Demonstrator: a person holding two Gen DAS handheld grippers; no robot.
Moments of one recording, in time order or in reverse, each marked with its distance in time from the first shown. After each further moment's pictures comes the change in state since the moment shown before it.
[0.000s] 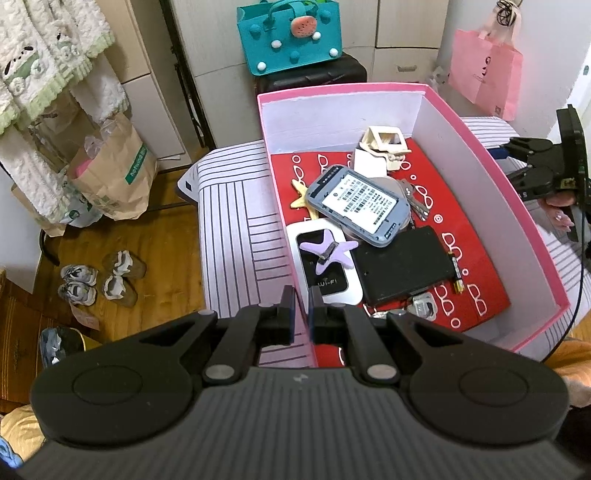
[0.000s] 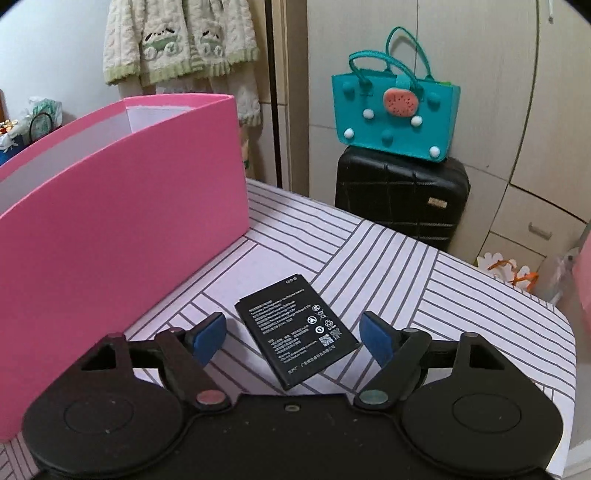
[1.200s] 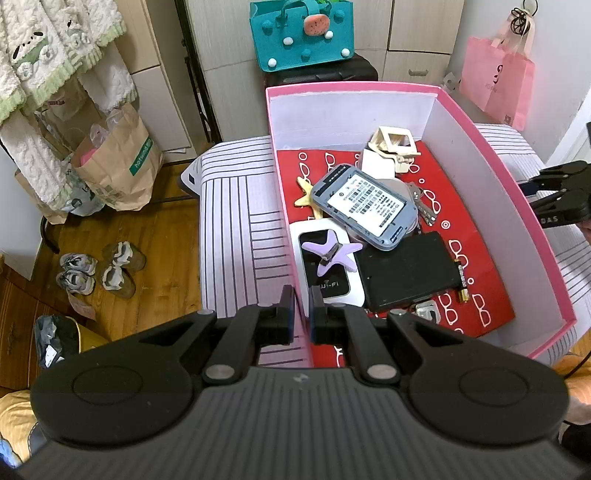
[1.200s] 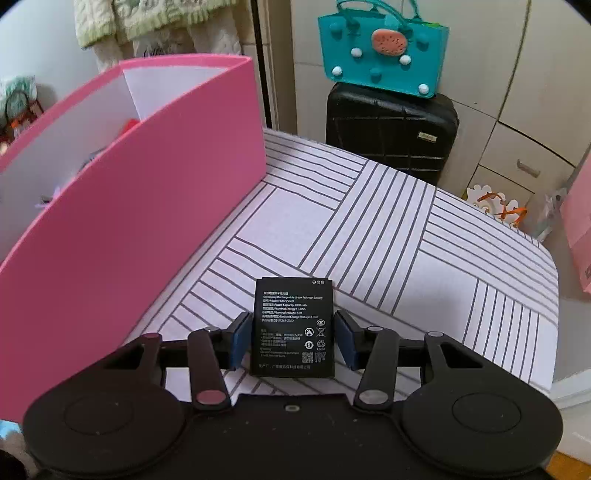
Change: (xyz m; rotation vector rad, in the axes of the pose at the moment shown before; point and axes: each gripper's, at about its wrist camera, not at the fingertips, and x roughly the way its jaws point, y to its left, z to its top) left arm 0.009 0.000 0.000 -0.045 0.007 0.008; right arm -0.033 0.024 0.006 0.103 0.217 -0.038
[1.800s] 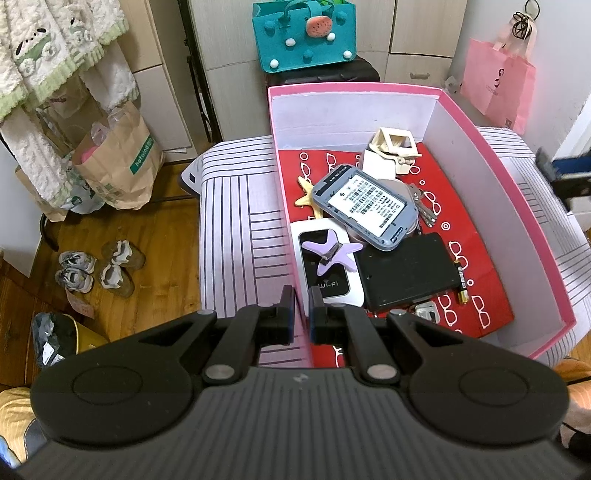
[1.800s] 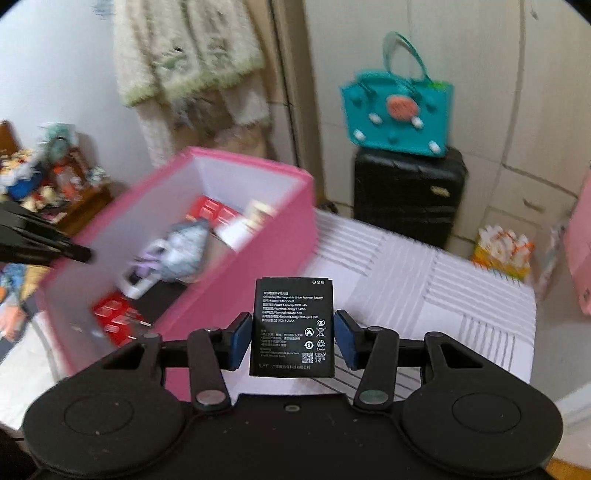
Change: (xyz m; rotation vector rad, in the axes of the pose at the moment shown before) left arm -0.001 -0.001 -0.004 -0.011 -0.014 0.002; right arm -0.111 0.036 0.017 -0.034 -0.171 0.122
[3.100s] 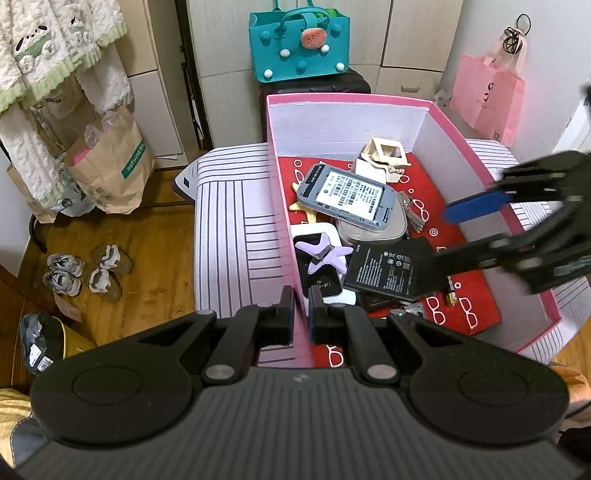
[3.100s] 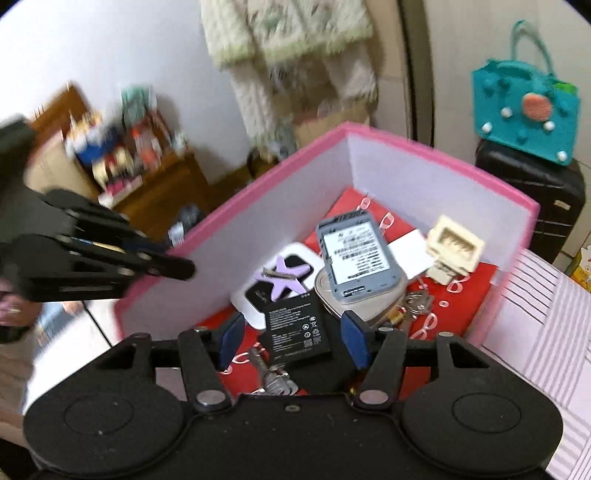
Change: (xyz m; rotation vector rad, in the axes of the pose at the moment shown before) left arm -0.010 0.011 -0.009 -0.023 -0.039 -0.056; right arm 0.065 0.089 0.025 -0.030 0.061 0.230
